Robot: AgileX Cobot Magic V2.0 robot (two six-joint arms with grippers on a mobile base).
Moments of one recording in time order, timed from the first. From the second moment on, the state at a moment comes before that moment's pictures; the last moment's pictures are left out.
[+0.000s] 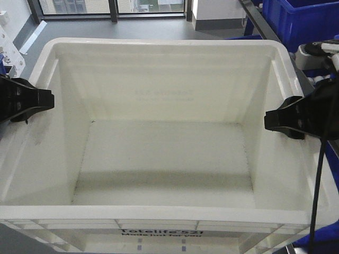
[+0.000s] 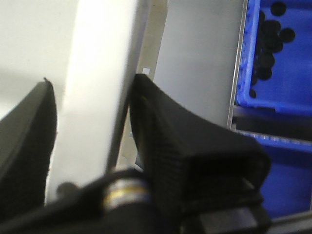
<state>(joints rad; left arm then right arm) -0.18 1.10 -1.04 -0.33 0.77 0.04 0.22 1.13 -1.05 0.25 0.88 -0.08</state>
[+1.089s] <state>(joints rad) -0.18 1.10 -1.04 -0.33 0.77 0.04 0.22 1.13 -1.05 0.25 0.88 -0.08</state>
